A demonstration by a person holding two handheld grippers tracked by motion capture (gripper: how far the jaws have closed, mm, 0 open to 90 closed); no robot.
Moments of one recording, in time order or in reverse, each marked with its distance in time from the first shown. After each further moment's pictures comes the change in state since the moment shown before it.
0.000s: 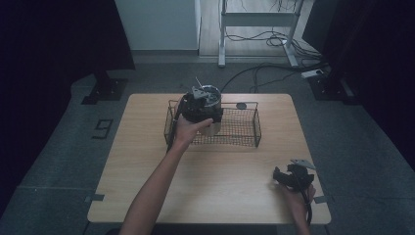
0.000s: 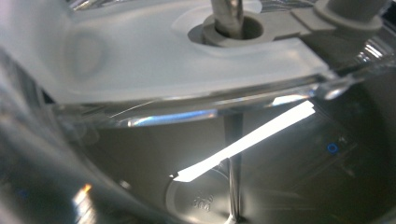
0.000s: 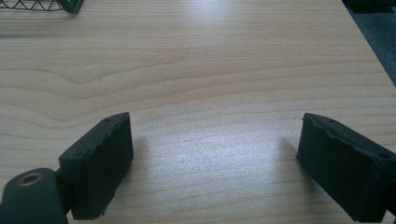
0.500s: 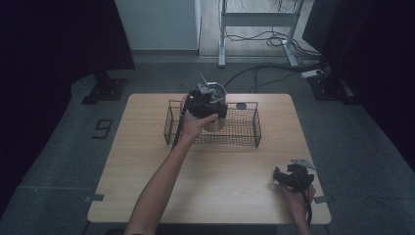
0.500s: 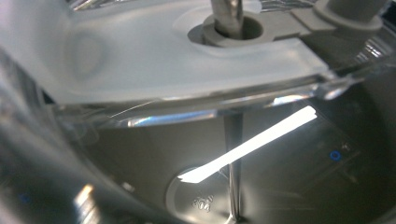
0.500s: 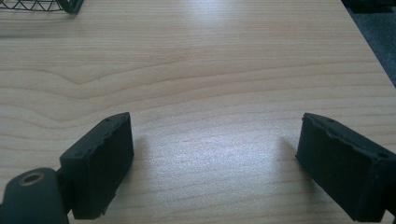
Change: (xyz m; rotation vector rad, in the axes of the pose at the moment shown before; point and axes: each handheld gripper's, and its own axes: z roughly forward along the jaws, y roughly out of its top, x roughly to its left) left arm -0.003 0.009 0.025 0.005 0.011 -0.010; right arm 0.000 0.000 0.000 0.001 -0.001 0.002
